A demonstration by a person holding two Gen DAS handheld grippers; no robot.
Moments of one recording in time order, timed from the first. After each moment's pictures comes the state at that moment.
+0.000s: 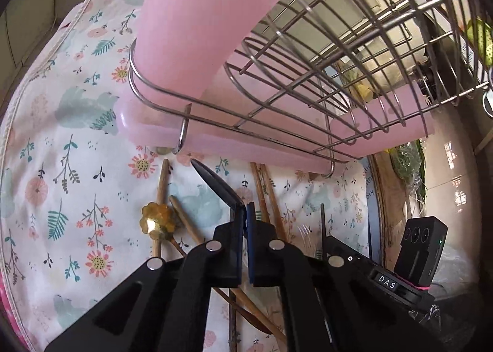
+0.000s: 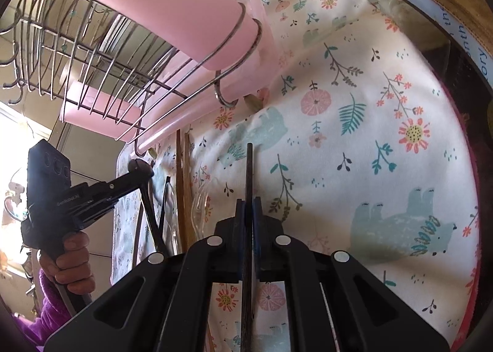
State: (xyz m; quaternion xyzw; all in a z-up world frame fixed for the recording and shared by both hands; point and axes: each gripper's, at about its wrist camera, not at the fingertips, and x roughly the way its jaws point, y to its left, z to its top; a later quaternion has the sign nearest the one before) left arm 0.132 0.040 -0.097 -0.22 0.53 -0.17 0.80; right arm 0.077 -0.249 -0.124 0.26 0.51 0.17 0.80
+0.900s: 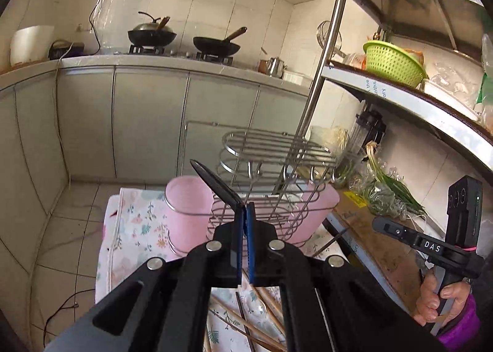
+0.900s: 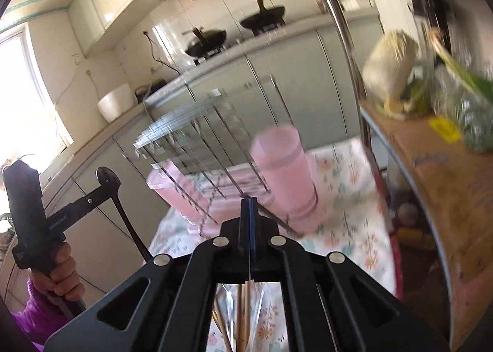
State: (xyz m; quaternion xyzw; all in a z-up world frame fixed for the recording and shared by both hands) left arm 0.033 0.059 0.088 -0.08 0.24 -0.16 0.95; right arm 0.026 -0.247 0.046 0.17 0.28 0.18 0.93
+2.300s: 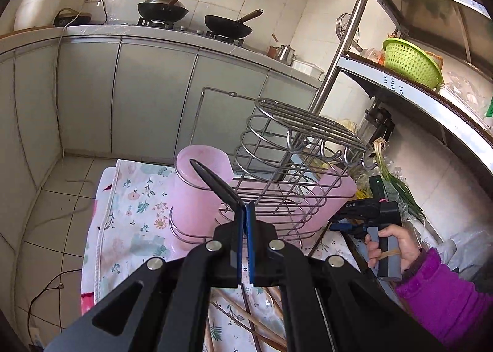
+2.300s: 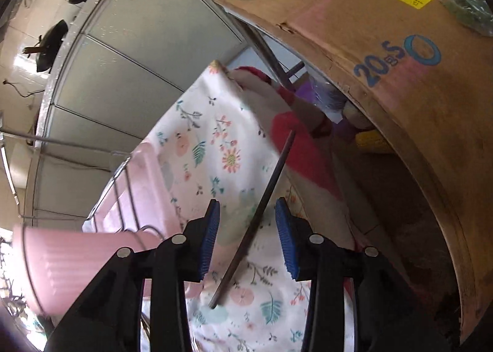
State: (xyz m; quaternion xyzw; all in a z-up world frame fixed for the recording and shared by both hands) left arm 0.064 0.078 0.036 -0.12 0.29 -0.16 0.94; right arm 0.201 -0.336 -0.102 0.34 0.52 -0.03 0.78
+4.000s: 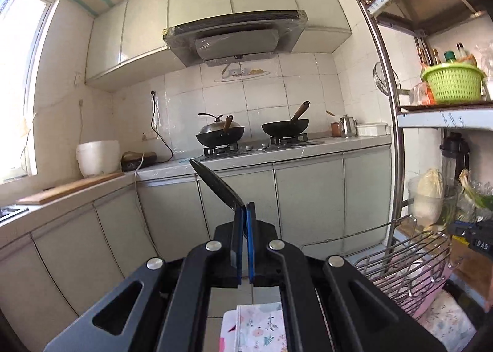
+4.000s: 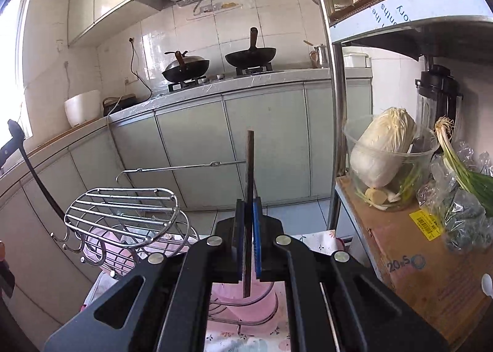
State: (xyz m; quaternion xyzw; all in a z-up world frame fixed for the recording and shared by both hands) left arm 0.083 0.078 0.158 0.09 0.06 0.06 0.99; right arm 0.121 -0.231 0.069 0.08 0.22 0.08 0.97
